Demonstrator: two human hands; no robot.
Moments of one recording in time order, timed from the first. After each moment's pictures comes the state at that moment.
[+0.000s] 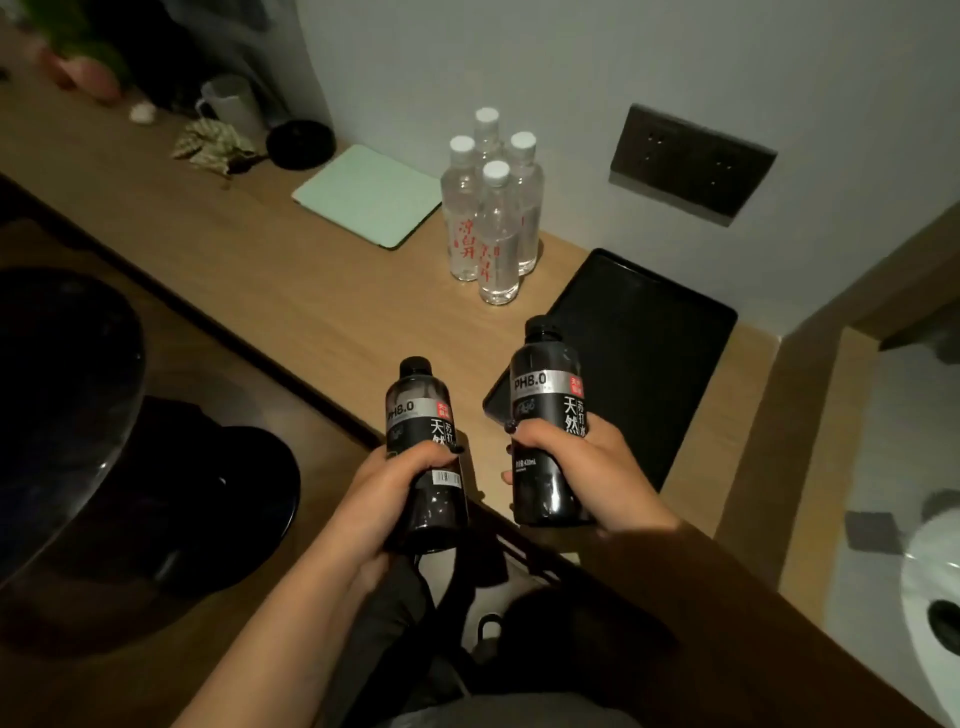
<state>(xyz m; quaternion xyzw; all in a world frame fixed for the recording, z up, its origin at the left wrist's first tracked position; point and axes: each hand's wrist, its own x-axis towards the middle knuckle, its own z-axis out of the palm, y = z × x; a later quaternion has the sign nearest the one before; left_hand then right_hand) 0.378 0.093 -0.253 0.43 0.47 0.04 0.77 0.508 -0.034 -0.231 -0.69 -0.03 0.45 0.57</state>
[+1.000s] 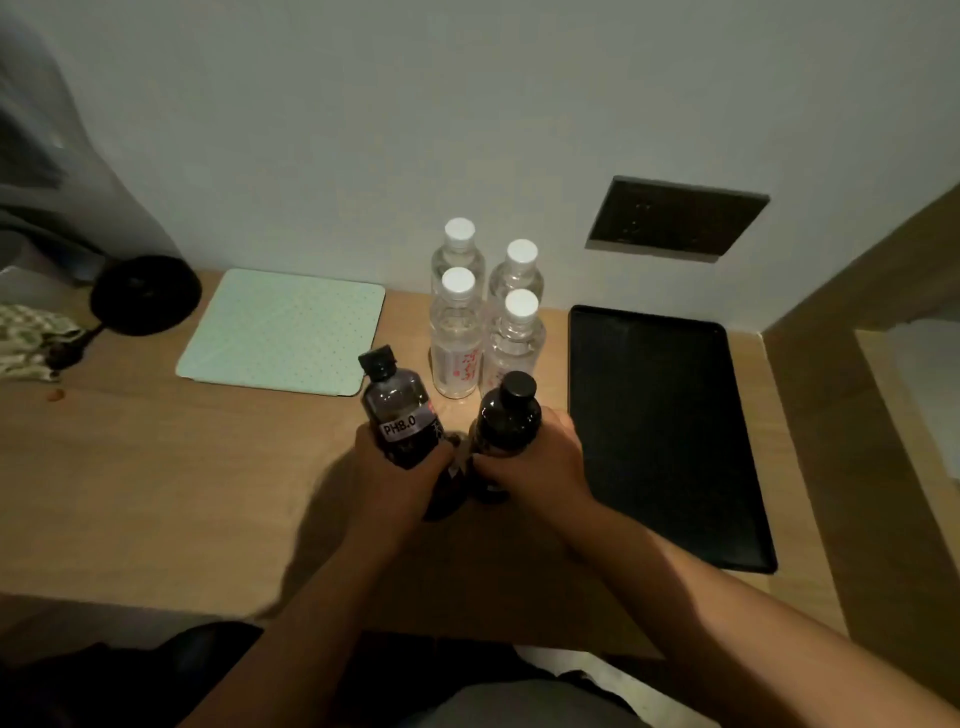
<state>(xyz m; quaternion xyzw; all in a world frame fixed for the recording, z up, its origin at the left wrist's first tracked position) 0.525 0.344 -0.313 0.74 0.35 0.02 0.58 0.579 0.200 -0.301 -0.90 -0.01 0.14 0.41</state>
